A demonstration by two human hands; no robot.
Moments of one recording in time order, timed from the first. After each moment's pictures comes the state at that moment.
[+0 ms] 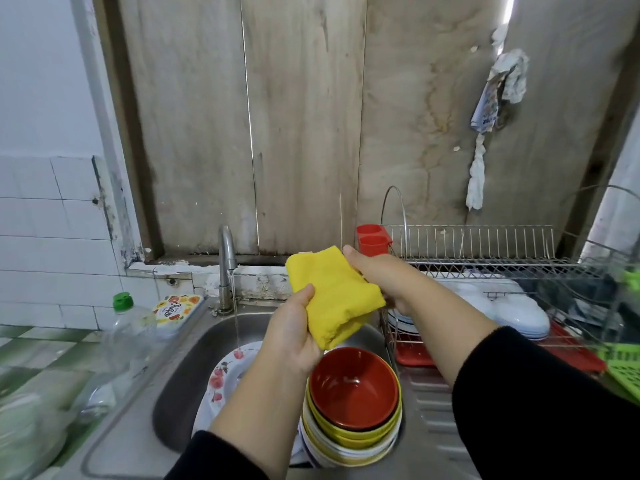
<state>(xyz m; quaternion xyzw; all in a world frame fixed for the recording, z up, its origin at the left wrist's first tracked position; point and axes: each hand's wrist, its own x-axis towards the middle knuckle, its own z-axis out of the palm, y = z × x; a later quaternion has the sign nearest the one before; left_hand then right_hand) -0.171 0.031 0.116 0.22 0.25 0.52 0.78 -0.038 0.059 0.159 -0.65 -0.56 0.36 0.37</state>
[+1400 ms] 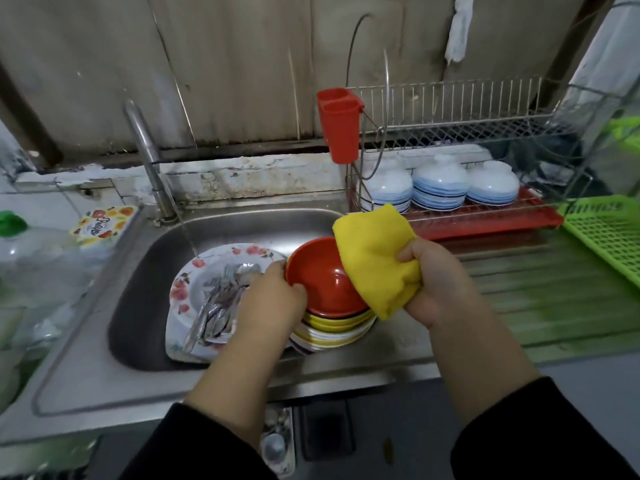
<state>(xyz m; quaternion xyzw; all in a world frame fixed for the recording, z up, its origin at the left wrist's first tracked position) -0.186 0.044 0.001 0.69 0.64 0.20 0.28 -0.017 -0.016 0.040 -0.49 -0.14 0.56 0.65</state>
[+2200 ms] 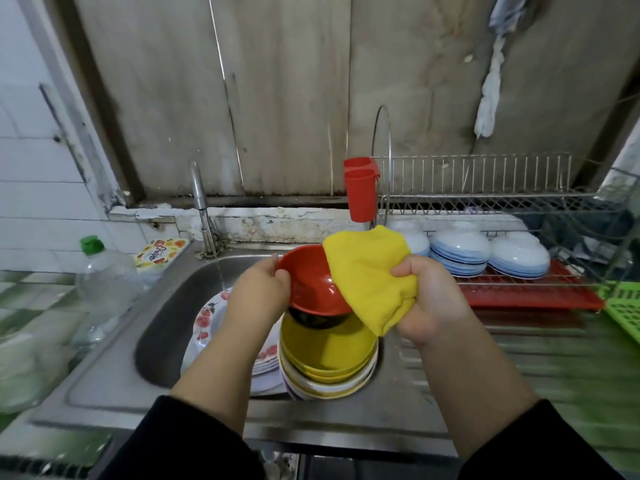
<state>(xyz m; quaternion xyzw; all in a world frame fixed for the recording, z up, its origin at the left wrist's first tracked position) -0.169 0.036 0.071 0.63 0.65 0.35 0.24 0.009 -0.005 0.081 -0.34 -0.19 0.69 0.61</state>
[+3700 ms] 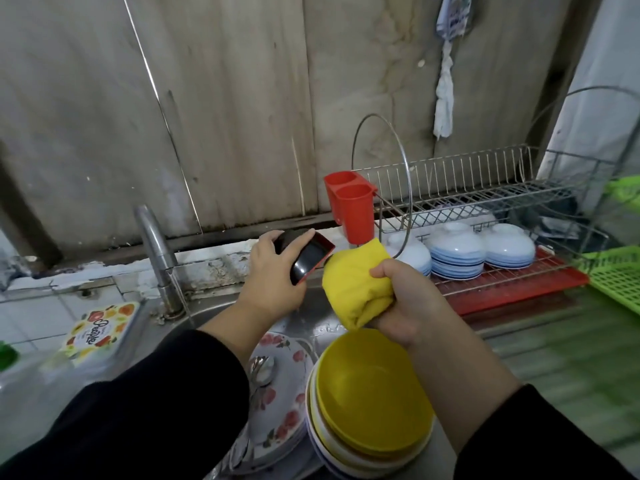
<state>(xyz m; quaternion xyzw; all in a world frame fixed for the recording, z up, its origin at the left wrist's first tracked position) -0.189 0.196 0.058 0.86 0.41 0.30 0.08 -0.046 0.082 0.079 -0.45 -0.13 0.58 0.66</state>
